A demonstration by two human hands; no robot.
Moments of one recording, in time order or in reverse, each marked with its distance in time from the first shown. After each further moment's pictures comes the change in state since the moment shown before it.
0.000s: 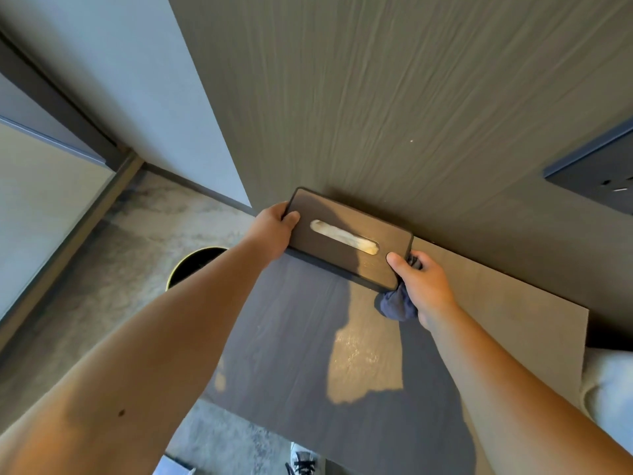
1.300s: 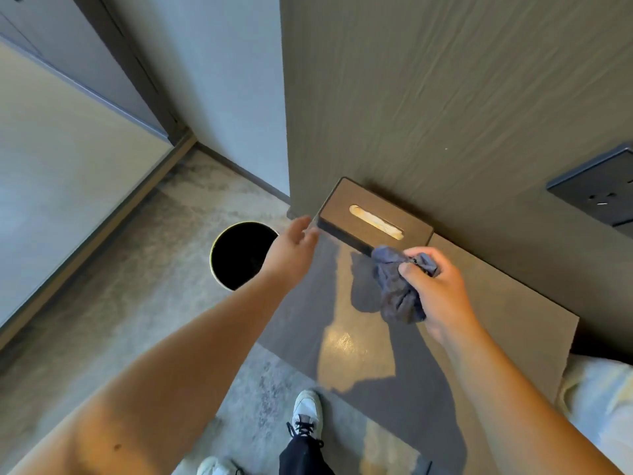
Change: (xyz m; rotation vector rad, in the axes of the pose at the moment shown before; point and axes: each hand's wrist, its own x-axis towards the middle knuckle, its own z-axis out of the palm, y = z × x) left_hand -0.152 -0.002 -0.032 -0.212 0.121 -0.071; right_hand -0.143 -0.069 0.019 0.028 -0.179 -0.068
